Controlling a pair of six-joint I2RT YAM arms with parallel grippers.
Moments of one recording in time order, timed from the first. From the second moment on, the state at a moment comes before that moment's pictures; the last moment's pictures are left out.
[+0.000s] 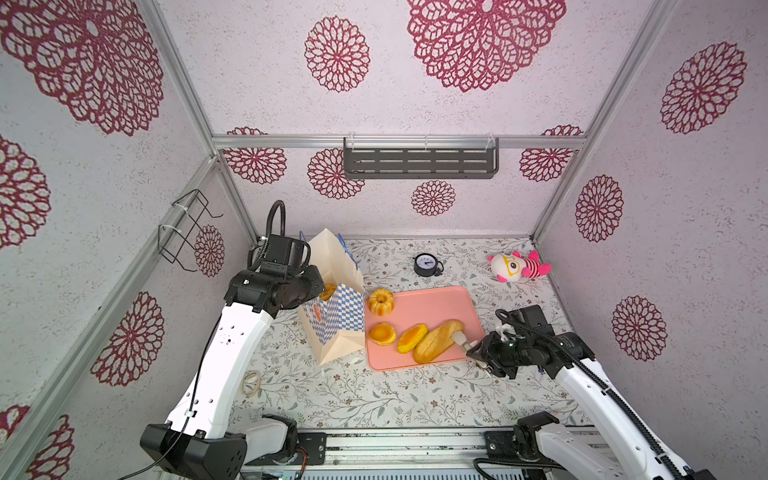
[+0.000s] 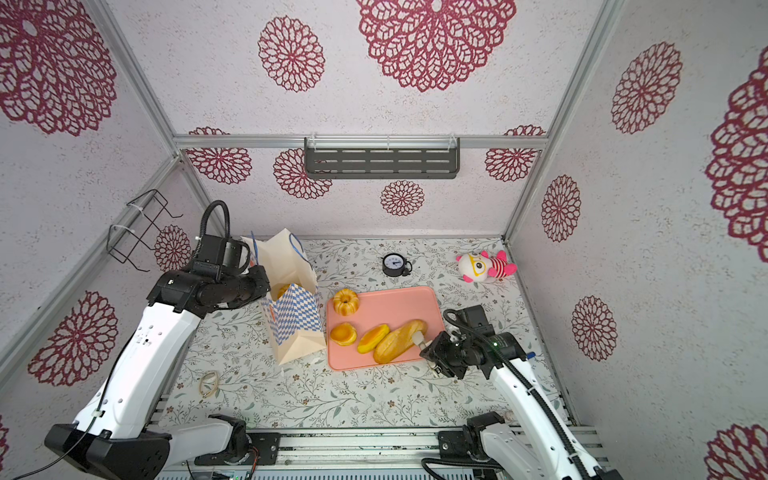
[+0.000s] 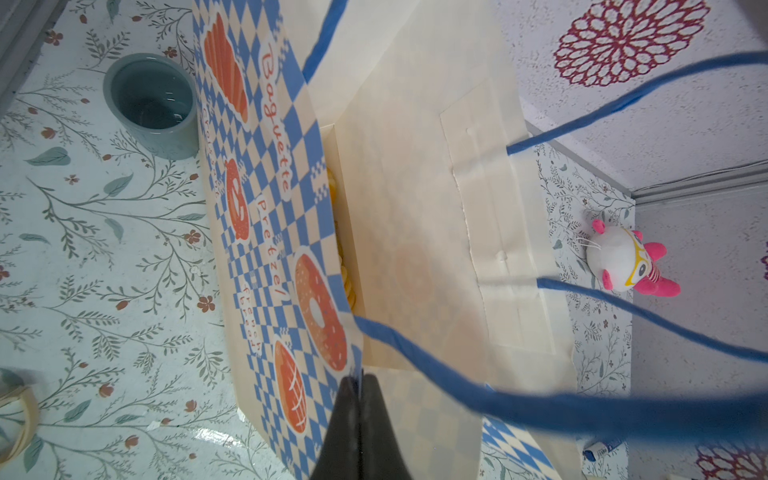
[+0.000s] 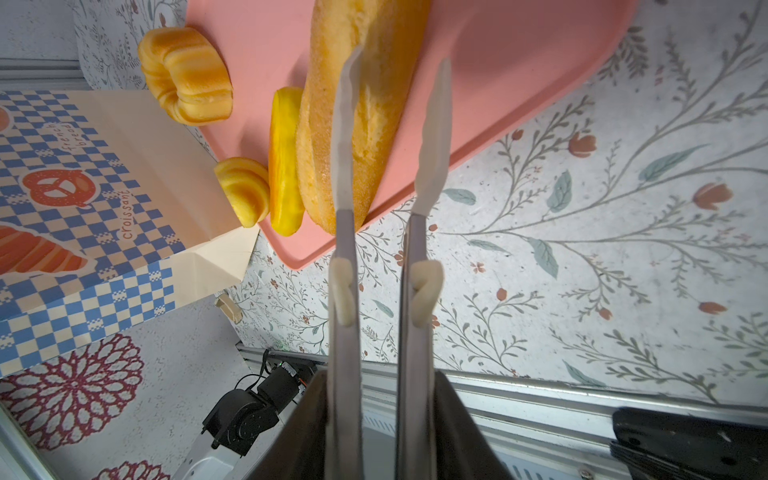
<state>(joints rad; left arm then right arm) -0.24 1.27 1.48 -1.09 -0.02 -0.63 0.30 0.90 0.77 -0.98 -0.46 0.92</state>
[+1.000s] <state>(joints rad) -0.24 1.31 1.54 -1.11 -0.02 -0.61 0.23 0.93 0.84 -0.90 -0.50 0.90</state>
